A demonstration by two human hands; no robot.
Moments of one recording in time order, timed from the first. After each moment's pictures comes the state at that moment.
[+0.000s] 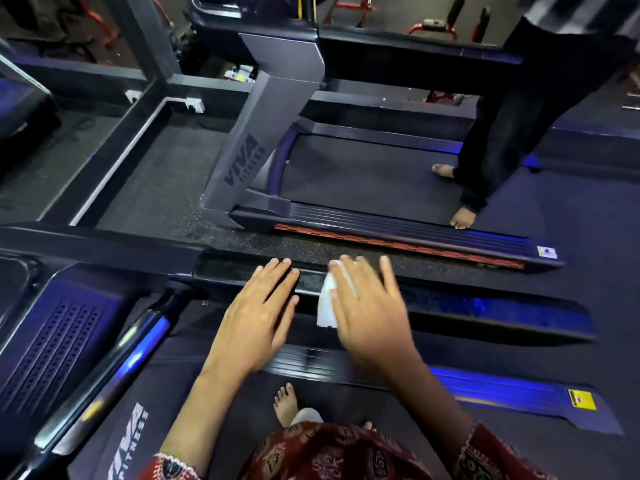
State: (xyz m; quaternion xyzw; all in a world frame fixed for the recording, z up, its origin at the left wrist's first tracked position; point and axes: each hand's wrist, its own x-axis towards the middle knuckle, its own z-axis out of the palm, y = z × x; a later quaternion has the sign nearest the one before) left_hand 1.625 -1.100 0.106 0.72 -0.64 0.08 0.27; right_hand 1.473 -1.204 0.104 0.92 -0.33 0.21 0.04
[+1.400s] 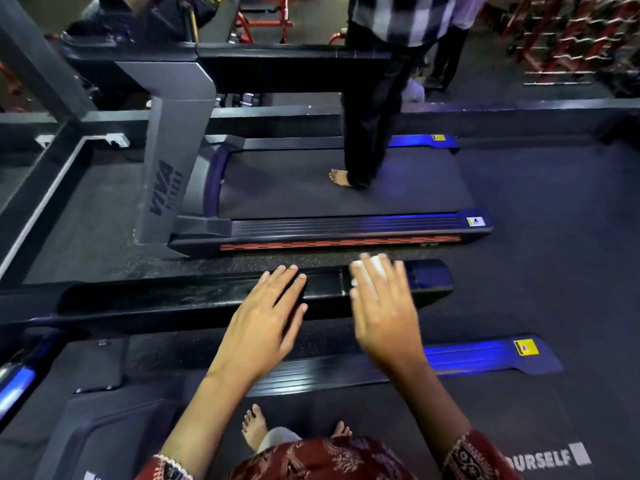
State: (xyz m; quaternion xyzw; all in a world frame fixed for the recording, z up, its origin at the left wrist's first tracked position) left_hand 1.496 -1.176 0.113 0.65 -0.72 0.04 0.22; right_hand 1.313 -1.255 0.076 0.84 -0.43 0.32 0.08
